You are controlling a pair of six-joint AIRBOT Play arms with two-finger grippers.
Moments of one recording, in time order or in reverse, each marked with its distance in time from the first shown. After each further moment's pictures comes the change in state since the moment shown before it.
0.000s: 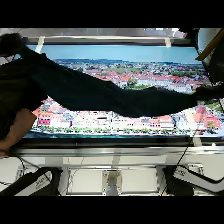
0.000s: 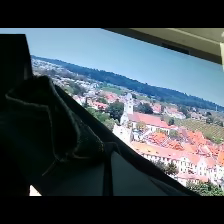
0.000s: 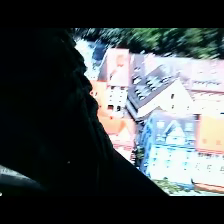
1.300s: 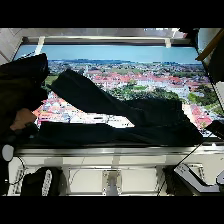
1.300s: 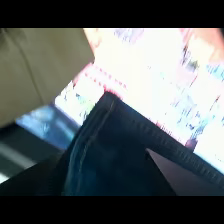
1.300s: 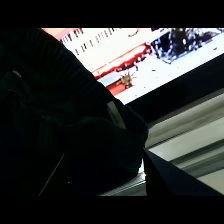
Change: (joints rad) left arm 0.103 0.814 -1.191 0.275 0.077 -0.225; right arm -0.450 0.161 -0.484 -0.126 -0.159 0.030
